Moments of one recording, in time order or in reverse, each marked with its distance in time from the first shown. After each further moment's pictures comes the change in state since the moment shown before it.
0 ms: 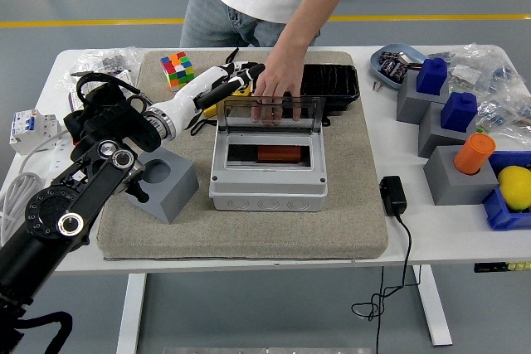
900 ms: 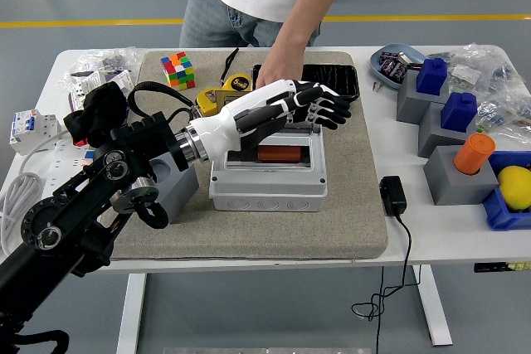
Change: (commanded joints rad) left arm 0.032 -0.003 0.119 -0.144 -0.626 -0.156 -0.254; right arm 0.000 -0.001 0.013 0.001 -0.001 0.001 0.002
